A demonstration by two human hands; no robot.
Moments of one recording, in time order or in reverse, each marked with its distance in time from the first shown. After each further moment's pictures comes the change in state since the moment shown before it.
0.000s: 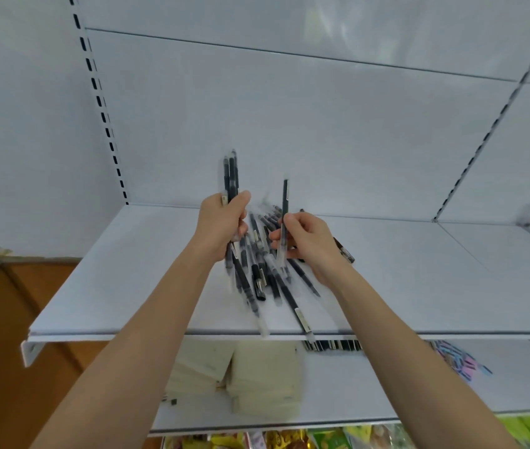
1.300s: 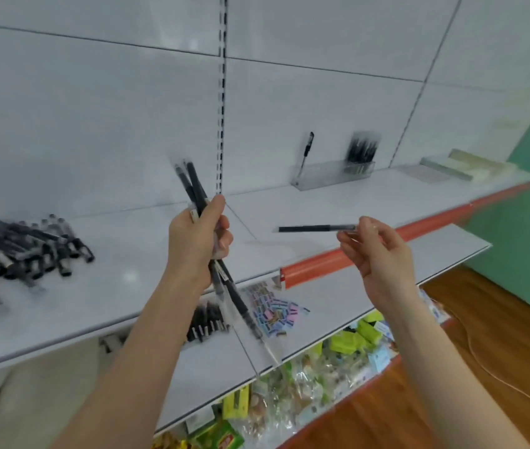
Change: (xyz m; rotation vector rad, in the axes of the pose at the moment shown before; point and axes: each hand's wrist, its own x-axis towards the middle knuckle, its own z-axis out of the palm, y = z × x) left_hand -0.158 -0.017 0.316 -0.376 -0.388 -0.096; right_hand -0.194 0.056 -0.382 0.500 0.821 -0.155
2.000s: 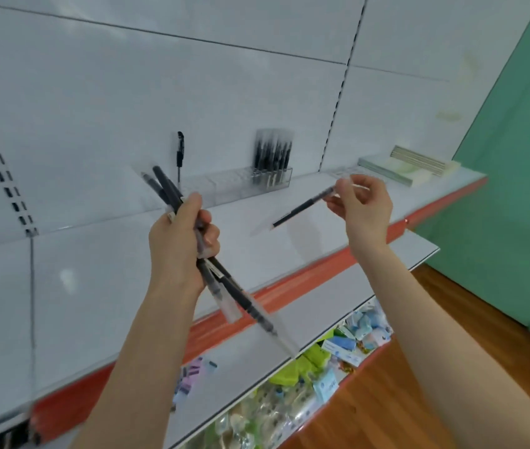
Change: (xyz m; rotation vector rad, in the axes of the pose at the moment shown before) left_hand 0.119 -0.123 0.244 -0.215 0.013 -0.054; right_hand 0.285 -0.051 -0.140 -0.303 0.166 -0.265
